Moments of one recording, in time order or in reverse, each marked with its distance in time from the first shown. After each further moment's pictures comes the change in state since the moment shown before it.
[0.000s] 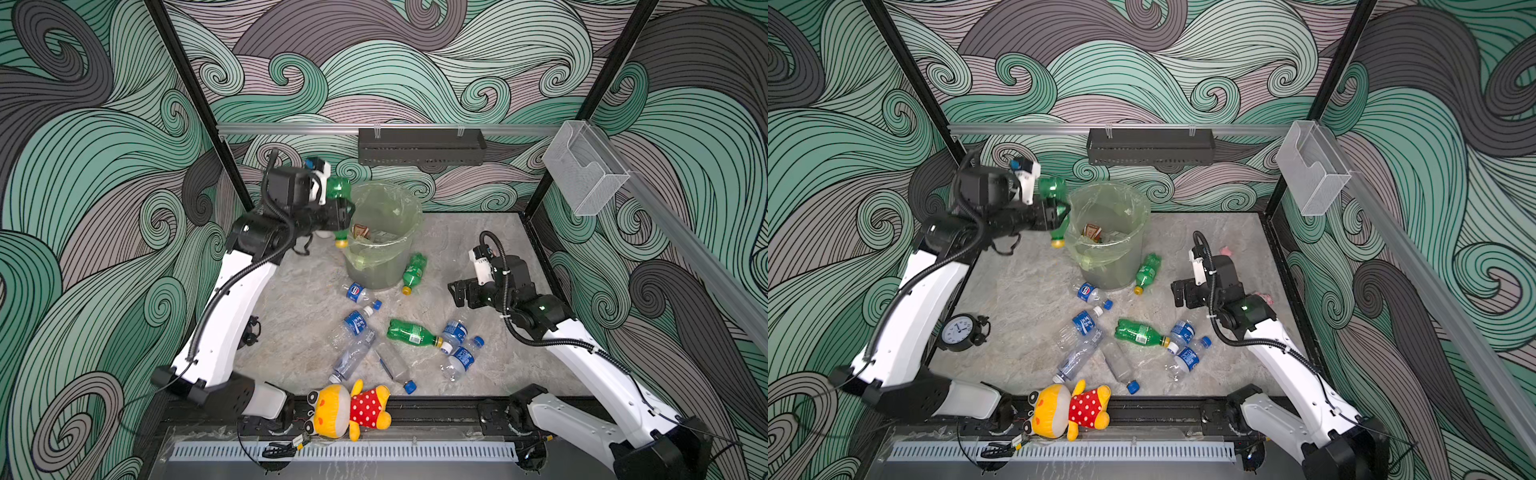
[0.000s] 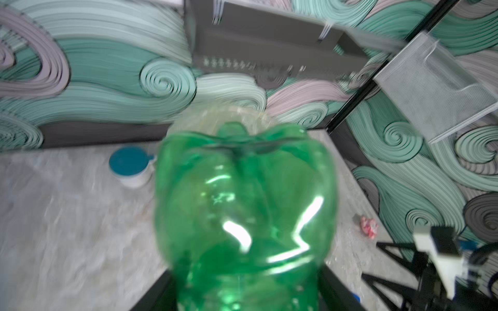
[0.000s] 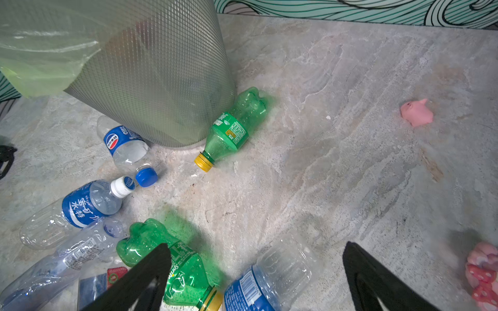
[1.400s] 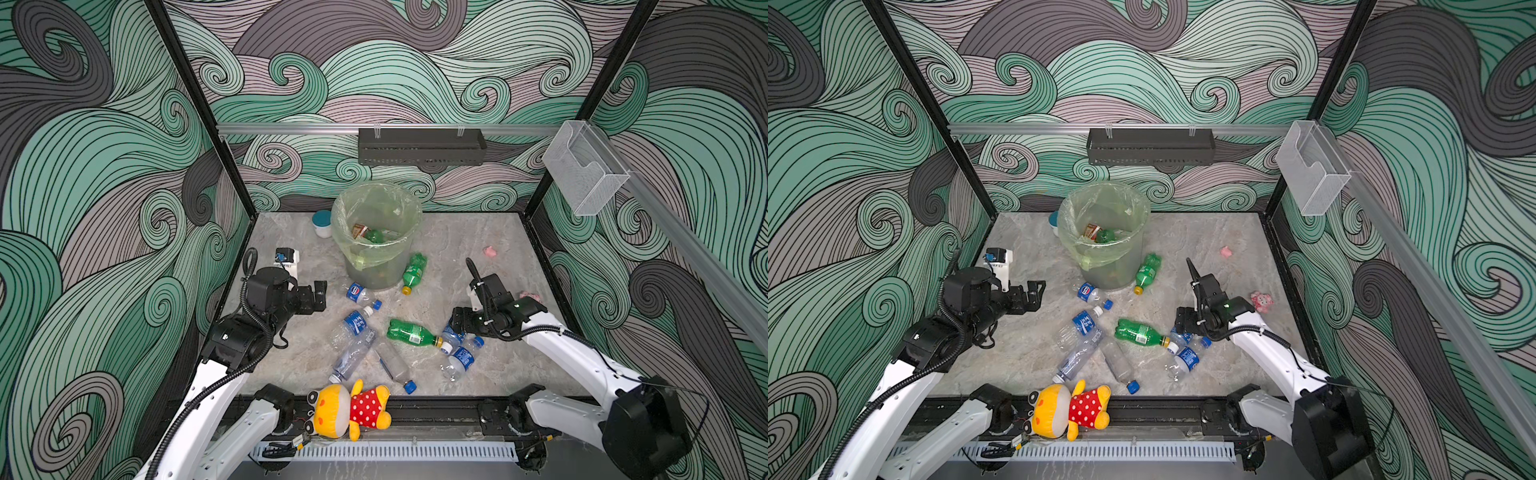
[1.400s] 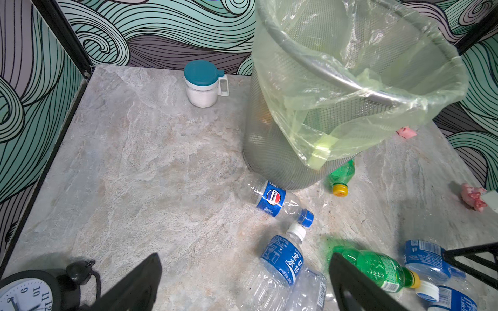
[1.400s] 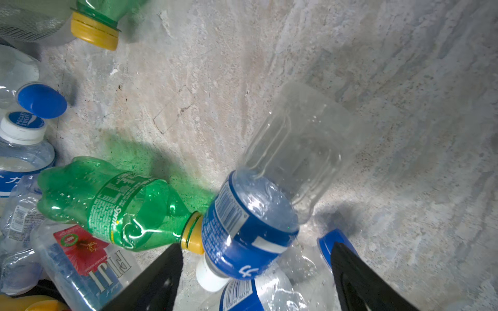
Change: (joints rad) left arm 0.014 -0.800 -1.077 0.148 -0.235 -0.013; right arm 0.005 0.172 -0.155 -0.126 -0.101 0.314
